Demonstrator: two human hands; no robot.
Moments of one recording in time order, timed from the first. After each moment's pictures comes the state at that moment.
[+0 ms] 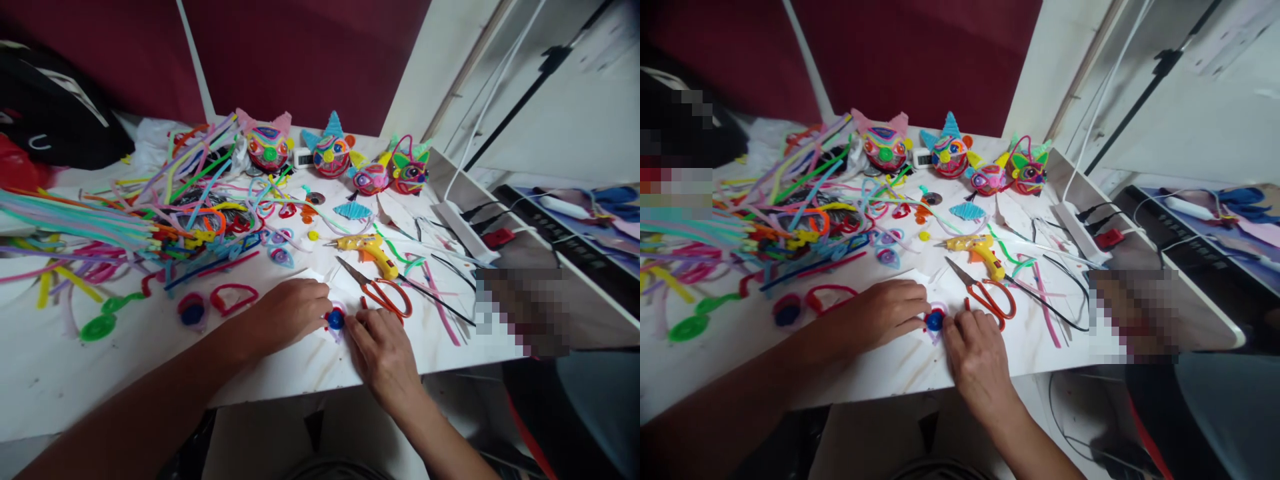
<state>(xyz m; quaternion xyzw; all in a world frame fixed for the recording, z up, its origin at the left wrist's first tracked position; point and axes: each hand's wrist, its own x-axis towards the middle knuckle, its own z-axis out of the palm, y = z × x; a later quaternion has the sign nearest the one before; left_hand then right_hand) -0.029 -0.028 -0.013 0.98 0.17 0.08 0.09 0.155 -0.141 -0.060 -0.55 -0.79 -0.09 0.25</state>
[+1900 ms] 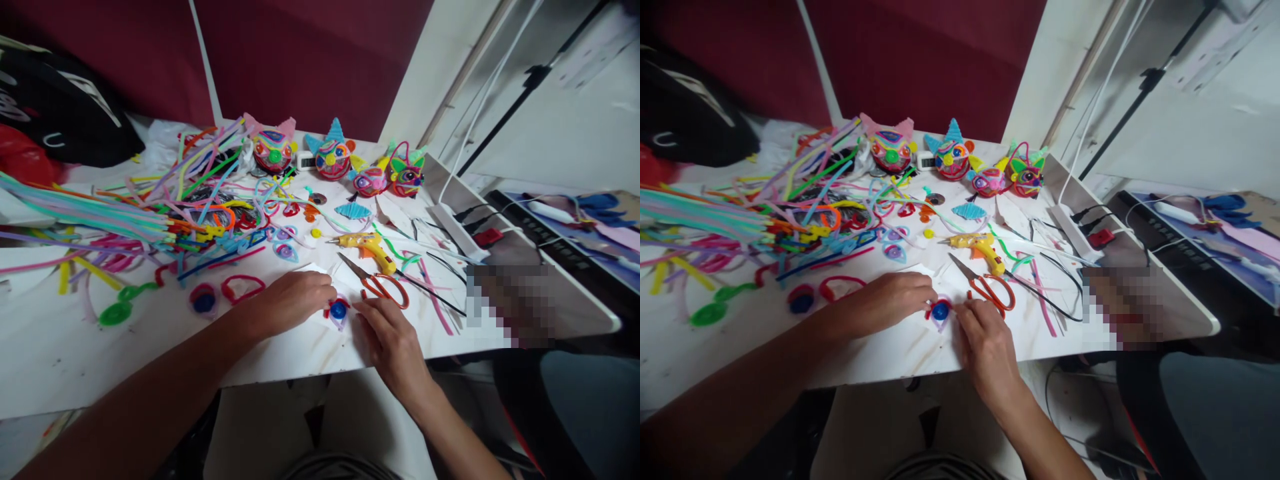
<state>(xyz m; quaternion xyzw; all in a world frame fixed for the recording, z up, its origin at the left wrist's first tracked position) -0.031 -0.022 -0.020 0.97 0.18 0.07 0.12 0.157 -0.148 -0.046 -0.56 -0.76 -0.01 0.34</state>
